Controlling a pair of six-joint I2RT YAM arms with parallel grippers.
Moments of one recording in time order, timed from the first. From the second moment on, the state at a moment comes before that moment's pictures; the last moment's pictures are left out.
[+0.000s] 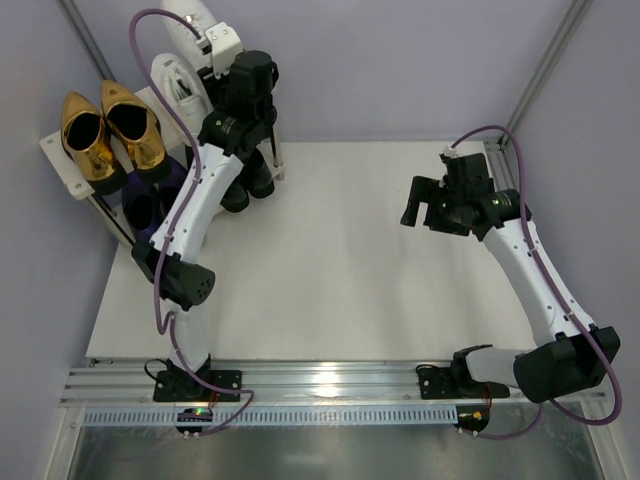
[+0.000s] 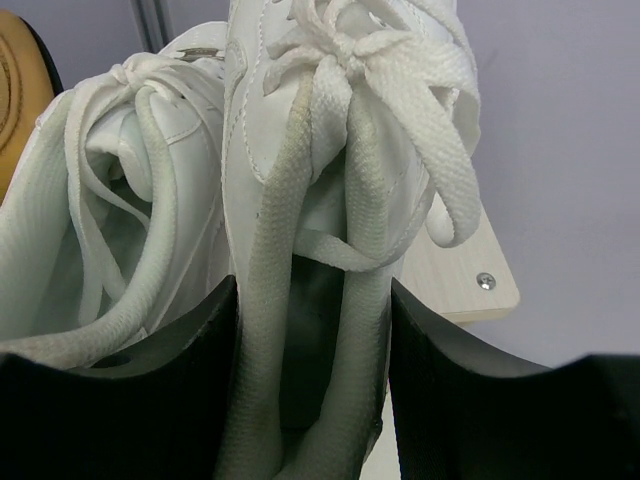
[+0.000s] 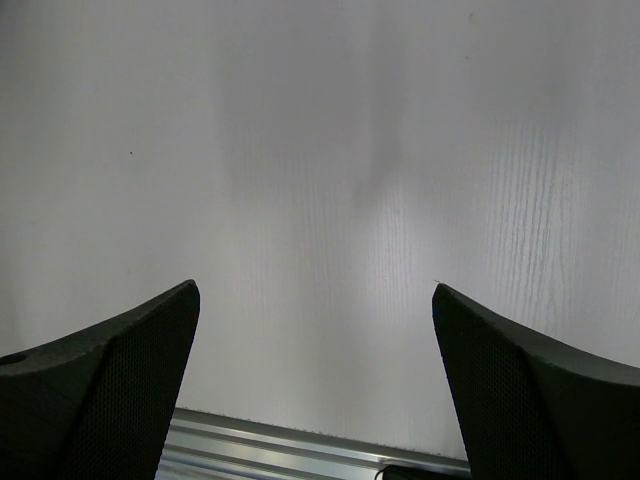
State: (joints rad) left arm -0.49 1.96 2.36 -0.54 -1.02 -0.27; right arm 0.23 1.27 1.32 -0.91 -0.04 0.38
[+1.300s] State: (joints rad) left arm -0.47 1.79 2.29 -0.35 -0.80 -0.24; right arm 0.23 1.28 1.31 -0.87 -0.09 0.37
